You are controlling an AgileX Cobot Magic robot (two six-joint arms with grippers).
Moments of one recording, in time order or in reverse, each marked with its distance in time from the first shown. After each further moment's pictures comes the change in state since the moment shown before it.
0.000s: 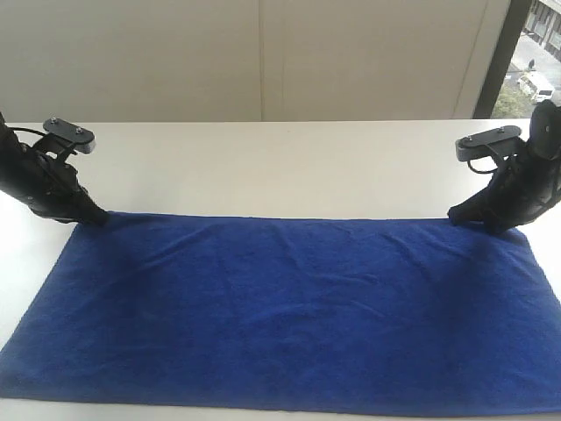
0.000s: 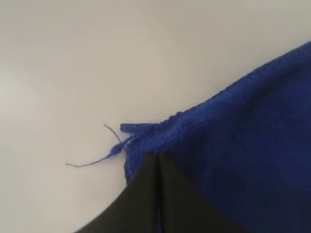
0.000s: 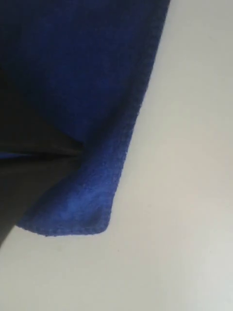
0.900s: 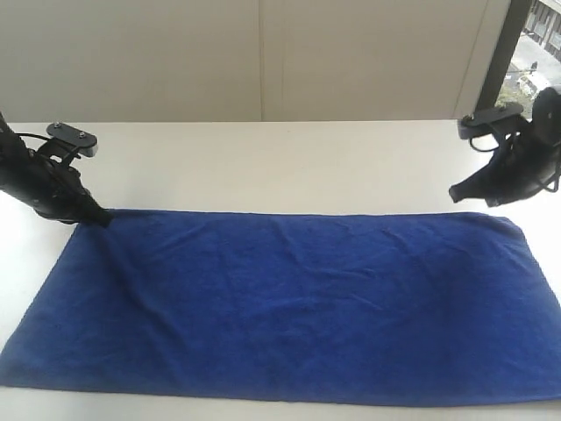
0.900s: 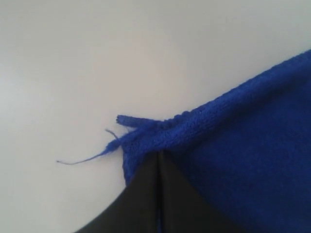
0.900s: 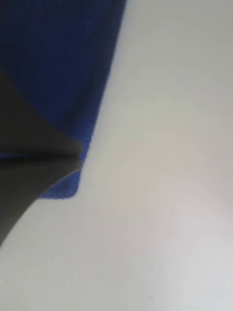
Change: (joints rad) left arm 0.000 0.050 -0.030 -0.006 -0.047 -0.002; right arm -0.006 0.001 -0.064 -0.022 -0.057 -0.006
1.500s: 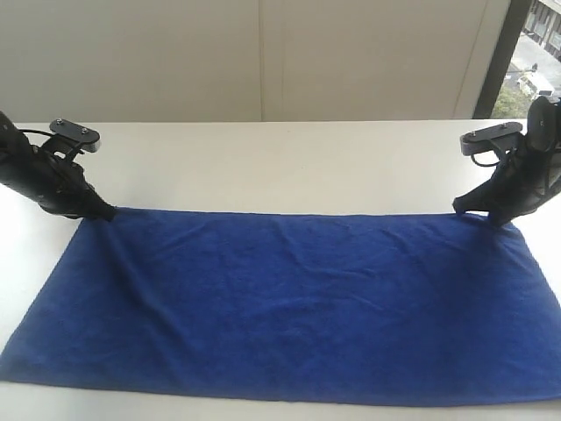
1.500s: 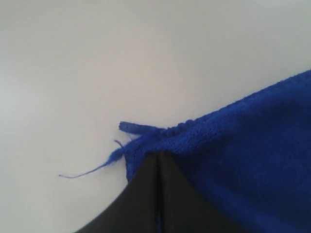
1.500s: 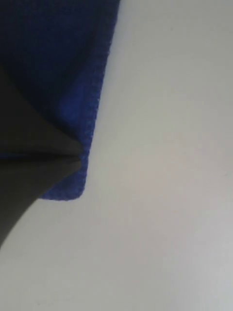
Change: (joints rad) left arm 0.000 0.037 -0.045 -0.008 0.013 -0.002; right arm -0.029 0.132 -0.109 0.005 0.110 0.015
